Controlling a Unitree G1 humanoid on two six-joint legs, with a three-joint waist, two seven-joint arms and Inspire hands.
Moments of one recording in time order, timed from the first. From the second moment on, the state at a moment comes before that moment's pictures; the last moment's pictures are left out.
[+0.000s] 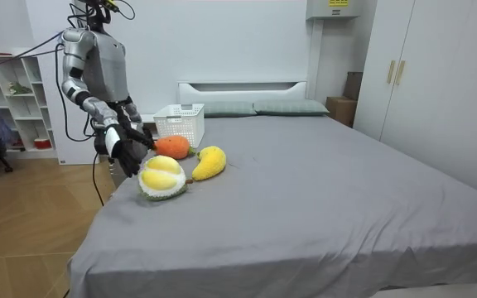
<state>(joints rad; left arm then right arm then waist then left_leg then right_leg) 0.25 0.21 0.23 1.05 -0.05 0.10 0.19 0.18 -0.26 -0.27 0.38 0.32 0.05 -0.41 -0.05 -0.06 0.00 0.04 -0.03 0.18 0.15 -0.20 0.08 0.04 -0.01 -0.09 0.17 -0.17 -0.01</state>
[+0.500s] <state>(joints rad) 0.27 0.18 0.21 1.00 -0.05 0.10 0.21 0.18 -0.26 -0.17 0.33 0.18 0.06 -0.31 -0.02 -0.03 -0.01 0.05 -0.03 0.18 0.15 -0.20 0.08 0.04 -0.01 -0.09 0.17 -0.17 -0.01</state>
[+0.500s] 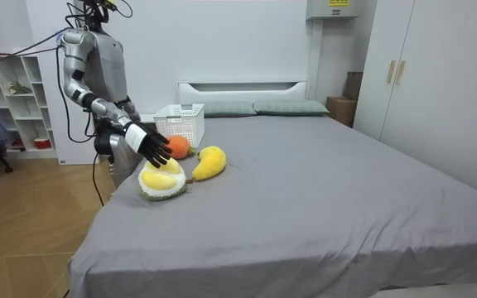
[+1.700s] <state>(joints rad) 0.30 0.19 0.18 0.98 0.05 0.18 0.23 0.16 -0.29 -0.11 0.70 -0.27 0.11 -0.16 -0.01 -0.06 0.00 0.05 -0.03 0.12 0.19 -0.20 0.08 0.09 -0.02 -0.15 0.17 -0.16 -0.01</state>
